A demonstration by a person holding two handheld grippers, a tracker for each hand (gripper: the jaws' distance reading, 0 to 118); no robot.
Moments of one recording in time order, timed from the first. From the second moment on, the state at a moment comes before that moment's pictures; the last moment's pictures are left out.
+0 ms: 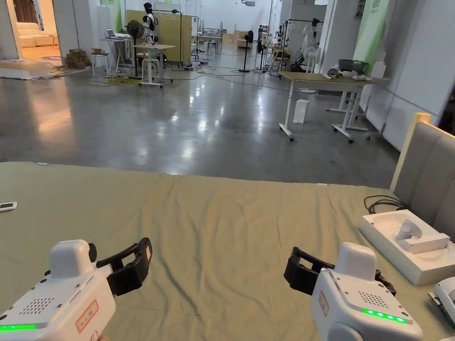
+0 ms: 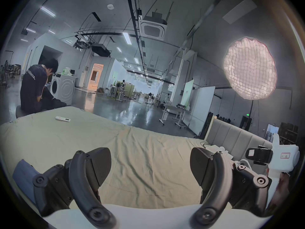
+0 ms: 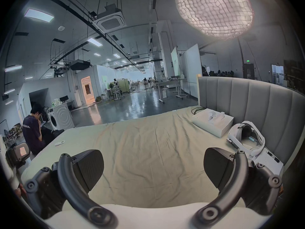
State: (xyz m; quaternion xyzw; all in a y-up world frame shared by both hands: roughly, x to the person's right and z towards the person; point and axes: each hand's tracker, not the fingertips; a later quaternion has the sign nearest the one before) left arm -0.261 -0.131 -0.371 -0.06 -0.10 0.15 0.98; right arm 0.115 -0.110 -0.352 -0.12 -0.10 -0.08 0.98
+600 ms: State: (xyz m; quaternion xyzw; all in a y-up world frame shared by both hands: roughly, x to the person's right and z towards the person) left arm -0.262 -0.135 -0.377 -0.07 -0.07 0.15 0.98; right arm 0.104 -0.108 -0.362 -0.15 -0.17 -0.07 0.97
